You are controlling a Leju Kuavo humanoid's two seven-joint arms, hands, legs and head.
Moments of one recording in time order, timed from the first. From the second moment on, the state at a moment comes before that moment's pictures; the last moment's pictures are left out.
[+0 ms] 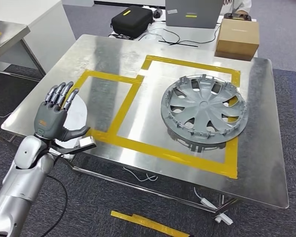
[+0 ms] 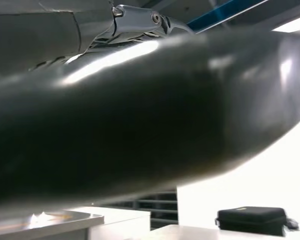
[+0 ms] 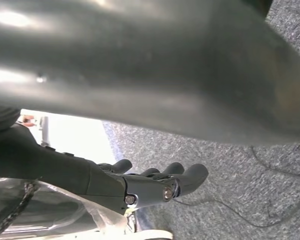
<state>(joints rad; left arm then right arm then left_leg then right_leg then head) -0.46 0.17 -0.22 -1.09 -1.29 0.70 -0.52 -0.10 0.19 -0.50 -0.23 1.02 -0.16 0.23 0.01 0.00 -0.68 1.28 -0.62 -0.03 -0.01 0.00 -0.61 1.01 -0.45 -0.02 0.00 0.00</state>
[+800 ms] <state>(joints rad) -0.32 0.11 -0.02 -1.29 -1.28 0.70 -0.69 -0.10 0.19 -0.50 -0.22 1.03 -0.15 0.23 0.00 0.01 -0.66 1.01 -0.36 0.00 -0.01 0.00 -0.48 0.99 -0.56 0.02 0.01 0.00</state>
